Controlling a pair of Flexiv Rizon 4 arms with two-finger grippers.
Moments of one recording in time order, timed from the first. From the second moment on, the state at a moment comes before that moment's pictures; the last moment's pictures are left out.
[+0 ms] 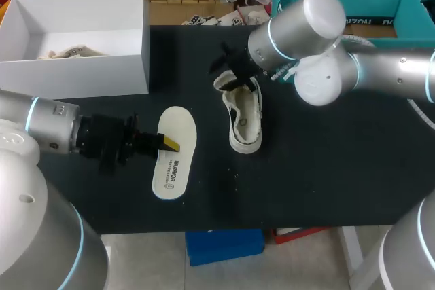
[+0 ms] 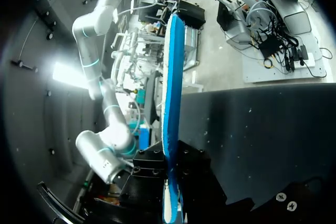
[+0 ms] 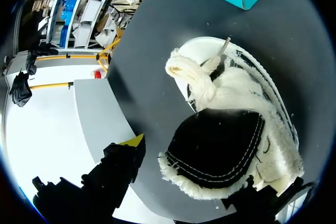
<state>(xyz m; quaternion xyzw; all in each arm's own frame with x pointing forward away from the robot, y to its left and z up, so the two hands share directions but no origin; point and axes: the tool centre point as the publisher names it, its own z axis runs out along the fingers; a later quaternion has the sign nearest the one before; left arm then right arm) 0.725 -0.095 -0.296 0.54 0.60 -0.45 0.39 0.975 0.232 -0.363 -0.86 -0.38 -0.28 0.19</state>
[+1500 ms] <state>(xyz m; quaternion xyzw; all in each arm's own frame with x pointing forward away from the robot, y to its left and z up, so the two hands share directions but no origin) 0.725 -0.095 -0.296 0.54 0.60 -0.45 0.39 0.866 0.175 -0.298 -0.77 -0.38 -0.47 0.20</state>
